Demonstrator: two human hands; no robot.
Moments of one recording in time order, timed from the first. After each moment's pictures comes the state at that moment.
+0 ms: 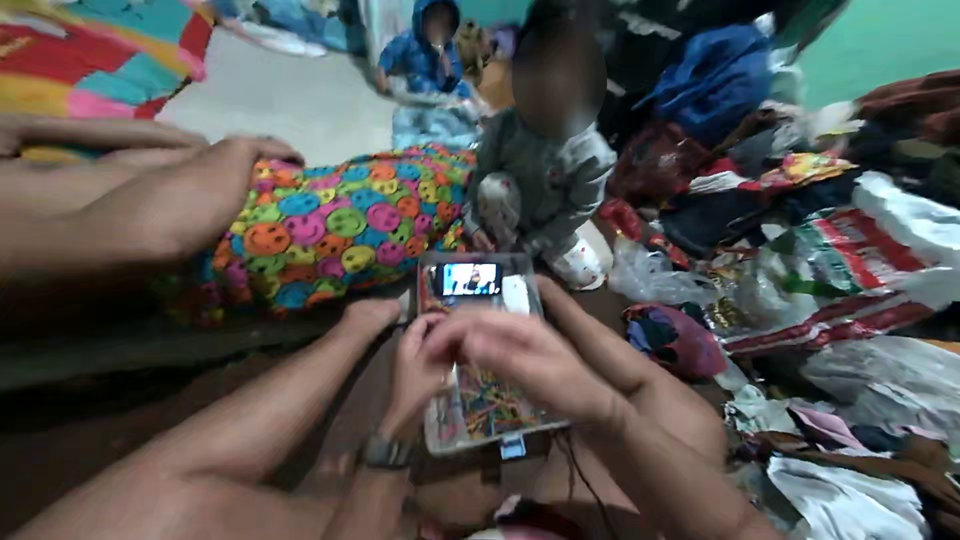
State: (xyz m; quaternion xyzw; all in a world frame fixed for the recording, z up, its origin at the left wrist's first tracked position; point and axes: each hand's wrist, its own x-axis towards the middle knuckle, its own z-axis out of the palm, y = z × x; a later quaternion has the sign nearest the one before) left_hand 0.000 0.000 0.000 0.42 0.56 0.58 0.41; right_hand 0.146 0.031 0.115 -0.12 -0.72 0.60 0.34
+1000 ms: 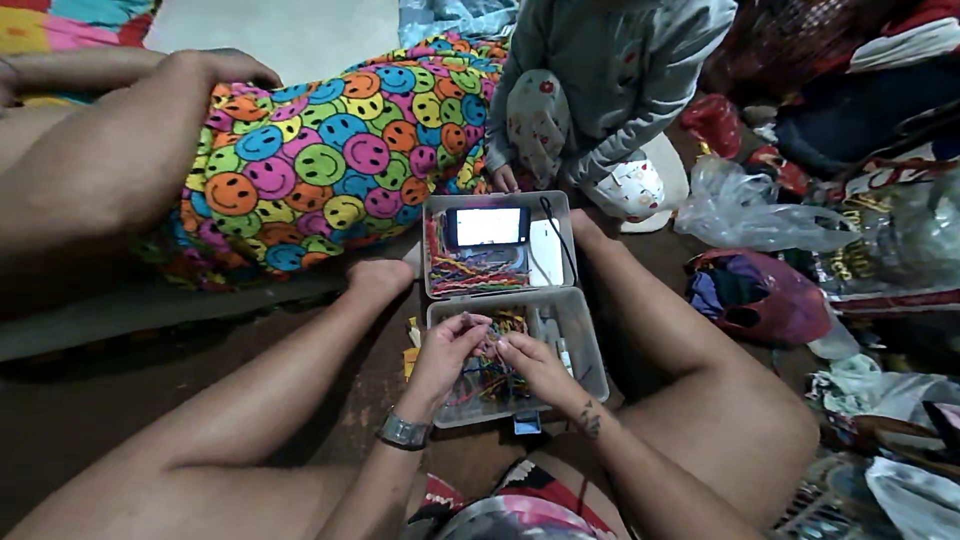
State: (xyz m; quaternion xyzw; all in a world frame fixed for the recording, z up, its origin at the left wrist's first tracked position) left_hand 0.029 0.015 -0.069 0.31 0.58 0.49 0.58; right_hand 0.204 0.050 -0.095 -0.39 -0.60 0.67 0.22
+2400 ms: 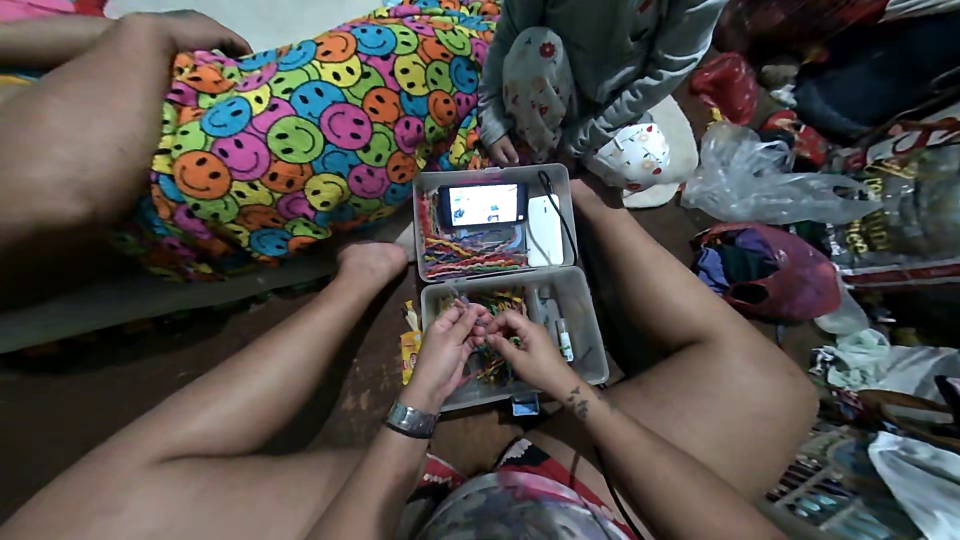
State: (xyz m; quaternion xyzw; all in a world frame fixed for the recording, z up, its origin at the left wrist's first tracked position) left_hand 0.042 0.012 -0.080 0.17 0.59 0.50 0.61; right_hand 0.200 0.046 -0.112 -0.40 -0.67 0.57 0.24
